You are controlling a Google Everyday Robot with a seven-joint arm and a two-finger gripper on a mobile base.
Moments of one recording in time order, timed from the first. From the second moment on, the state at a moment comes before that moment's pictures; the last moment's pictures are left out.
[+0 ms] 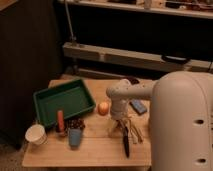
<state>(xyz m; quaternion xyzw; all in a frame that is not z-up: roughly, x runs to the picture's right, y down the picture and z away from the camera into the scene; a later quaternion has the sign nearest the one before) 0.072 0.210 0.834 -0.40 0.20 0.38 0.81</state>
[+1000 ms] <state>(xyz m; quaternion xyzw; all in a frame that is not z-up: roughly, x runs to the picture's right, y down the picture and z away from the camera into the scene) 0.068 0.223 0.838 -0.39 0.21 0.37 0.81</state>
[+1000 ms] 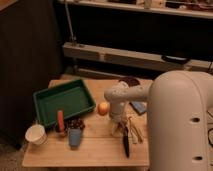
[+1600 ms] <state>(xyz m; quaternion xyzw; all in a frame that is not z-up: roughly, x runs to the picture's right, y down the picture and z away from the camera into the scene) 0.065 0.219 0.836 -0.39 0.21 0.37 0.82</state>
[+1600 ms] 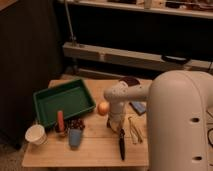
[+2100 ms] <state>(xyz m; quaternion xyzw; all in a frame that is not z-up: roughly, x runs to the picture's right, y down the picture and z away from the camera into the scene) 0.066 0.220 0.837 -0.40 0.20 0.38 0.81</state>
